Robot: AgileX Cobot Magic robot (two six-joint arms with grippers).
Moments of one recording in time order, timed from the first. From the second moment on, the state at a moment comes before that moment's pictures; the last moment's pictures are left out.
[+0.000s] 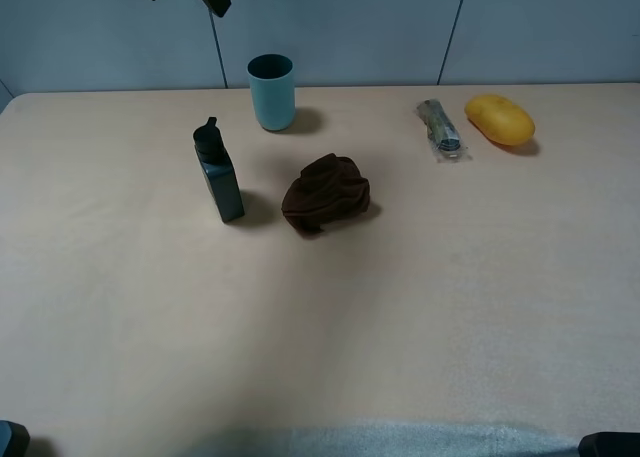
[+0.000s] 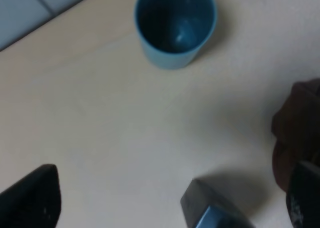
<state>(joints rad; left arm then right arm) -0.32 1.91 -1.82 -0.07 1.00 0.21 0.06 -0.01 -0.49 0.00 1.03 -0.03</state>
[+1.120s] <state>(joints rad) -0.46 2.34 -2.15 -0.07 0.98 0.29 0.06 -0.01 -0.49 0.00 1.03 -0.03</state>
